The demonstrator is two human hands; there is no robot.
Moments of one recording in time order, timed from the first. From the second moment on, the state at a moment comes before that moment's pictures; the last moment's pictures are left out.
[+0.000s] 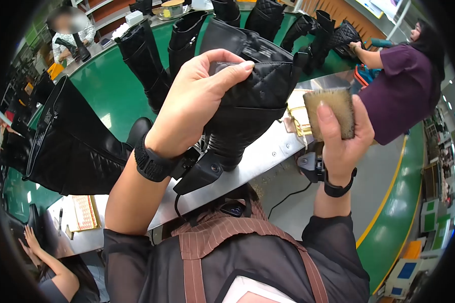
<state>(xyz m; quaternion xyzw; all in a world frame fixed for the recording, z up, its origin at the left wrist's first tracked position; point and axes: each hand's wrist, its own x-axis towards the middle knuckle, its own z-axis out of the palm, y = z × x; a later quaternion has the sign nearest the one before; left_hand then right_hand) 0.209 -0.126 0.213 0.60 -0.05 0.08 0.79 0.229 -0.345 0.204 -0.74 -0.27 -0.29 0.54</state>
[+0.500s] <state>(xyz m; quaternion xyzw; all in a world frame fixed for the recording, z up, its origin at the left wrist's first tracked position) 0.206 -0.128 0.206 0.60 -0.07 0.14 0.79 0.225 -0.298 0.217 -0.78 -0.31 -0.34 0.43</state>
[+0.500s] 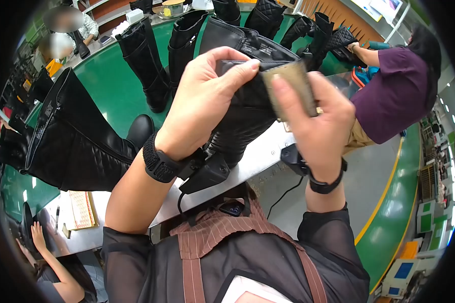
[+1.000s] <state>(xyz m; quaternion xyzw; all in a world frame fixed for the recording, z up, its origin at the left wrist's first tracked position) 0.208 -0.116 0.203 0.53 -0.01 0.08 0.85 0.239 -0.313 0.191 -0.74 -0.37 -0.27 0.49</state>
